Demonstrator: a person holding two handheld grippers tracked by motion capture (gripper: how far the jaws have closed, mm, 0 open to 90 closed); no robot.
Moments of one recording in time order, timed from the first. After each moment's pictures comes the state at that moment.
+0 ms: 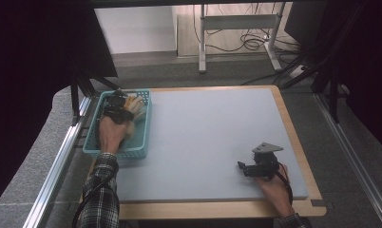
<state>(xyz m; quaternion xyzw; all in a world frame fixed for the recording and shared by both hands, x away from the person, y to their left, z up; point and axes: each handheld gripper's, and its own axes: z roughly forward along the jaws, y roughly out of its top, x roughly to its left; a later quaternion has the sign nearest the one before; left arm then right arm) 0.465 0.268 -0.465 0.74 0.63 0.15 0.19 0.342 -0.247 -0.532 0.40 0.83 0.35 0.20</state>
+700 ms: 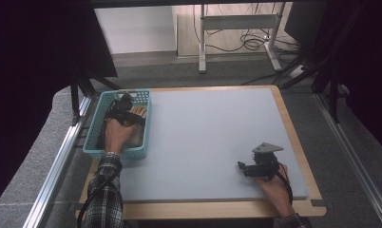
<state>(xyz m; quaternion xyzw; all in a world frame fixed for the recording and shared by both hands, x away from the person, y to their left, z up) 0.473 0.260 -0.474 0.75 0.63 0.11 0.19 0.342 -0.247 -0.532 0.40 0.83 0.35 0.20</state>
